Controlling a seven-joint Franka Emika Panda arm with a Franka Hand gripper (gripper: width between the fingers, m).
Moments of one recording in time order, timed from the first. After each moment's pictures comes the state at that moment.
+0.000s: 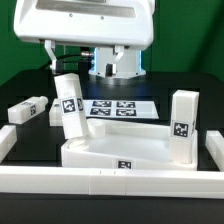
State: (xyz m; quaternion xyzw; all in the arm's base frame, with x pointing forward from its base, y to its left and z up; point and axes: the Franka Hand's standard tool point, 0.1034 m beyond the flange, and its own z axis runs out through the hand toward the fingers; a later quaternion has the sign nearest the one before) arm 0.569 -0.086 0.159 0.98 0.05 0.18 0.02
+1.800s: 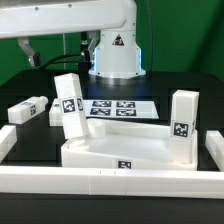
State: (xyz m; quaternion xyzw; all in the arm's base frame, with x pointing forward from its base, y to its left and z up) arm 0.556 -0.118 0.154 1.00 0.03 -0.02 -0.04
